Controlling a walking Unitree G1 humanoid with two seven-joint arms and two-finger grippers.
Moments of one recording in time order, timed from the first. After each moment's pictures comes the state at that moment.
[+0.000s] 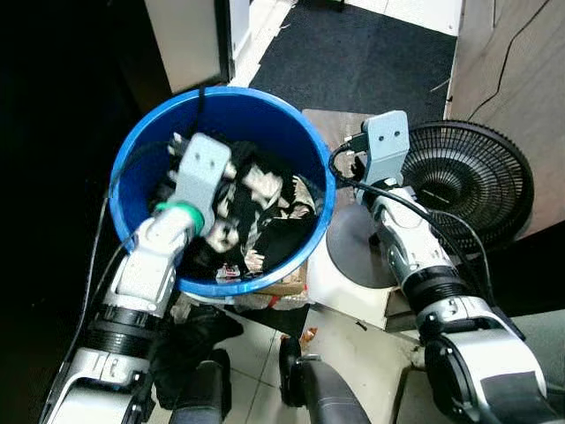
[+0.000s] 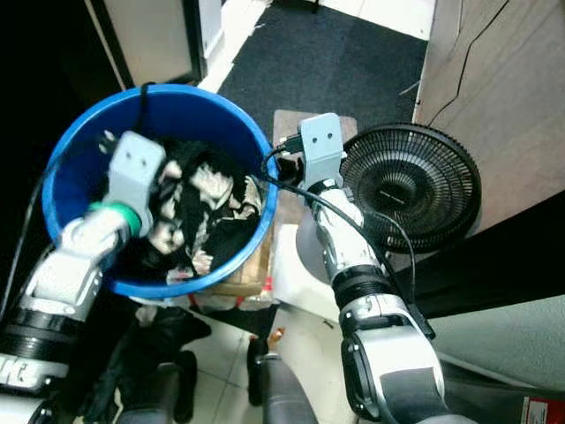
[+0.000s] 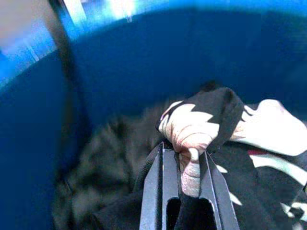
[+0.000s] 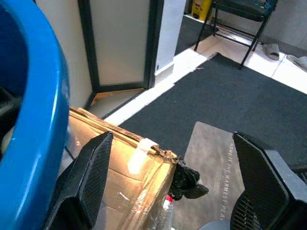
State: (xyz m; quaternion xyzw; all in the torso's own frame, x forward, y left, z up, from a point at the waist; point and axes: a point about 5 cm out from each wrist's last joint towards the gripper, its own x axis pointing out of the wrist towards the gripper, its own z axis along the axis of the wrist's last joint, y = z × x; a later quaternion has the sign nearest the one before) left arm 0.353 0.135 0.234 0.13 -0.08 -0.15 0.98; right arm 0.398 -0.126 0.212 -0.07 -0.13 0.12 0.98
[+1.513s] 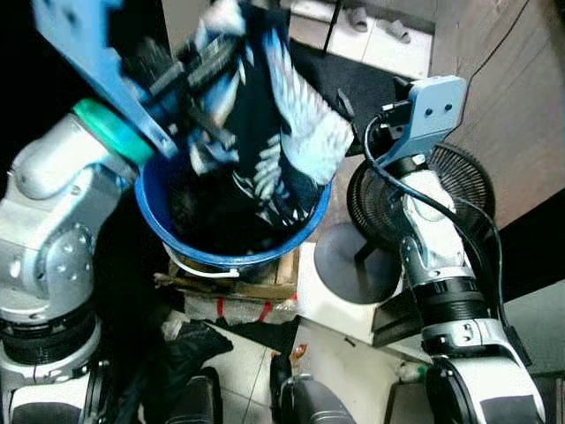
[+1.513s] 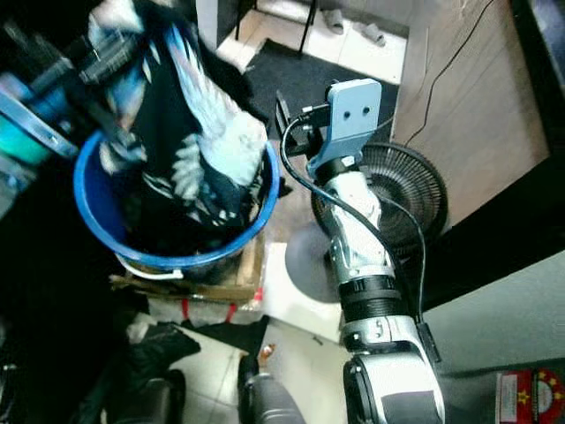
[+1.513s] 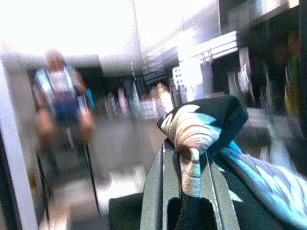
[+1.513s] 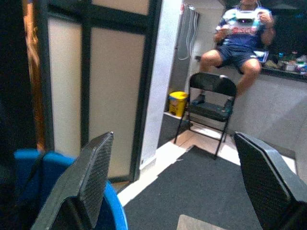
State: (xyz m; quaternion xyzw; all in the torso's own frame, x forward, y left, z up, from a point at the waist) left arm 0.252 0.124 0.442 0.06 -0.44 -0.34 0.83; right arm 0.373 -0.119 0.285 -0.01 -0.30 0.13 0.95
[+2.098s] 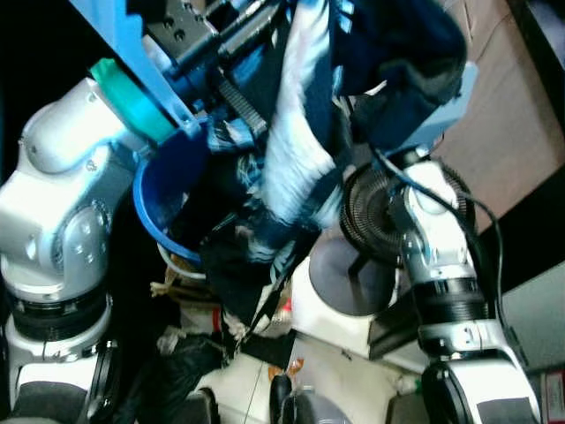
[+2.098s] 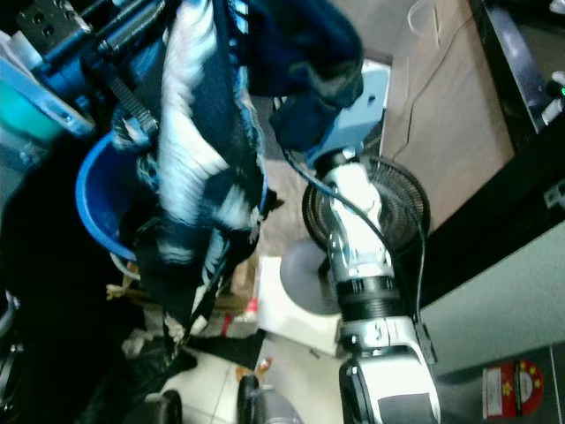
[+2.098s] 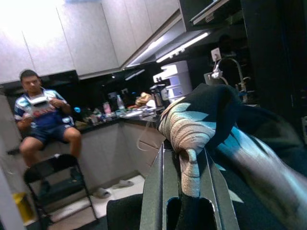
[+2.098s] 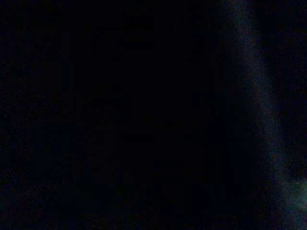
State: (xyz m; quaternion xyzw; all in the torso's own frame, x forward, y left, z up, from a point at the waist) left arm 0.251 0.109 0.385 0.10 -0.35 -0.38 0.85; right arm 0.364 -0.122 0.281 0.00 -0.29 0.12 0.95
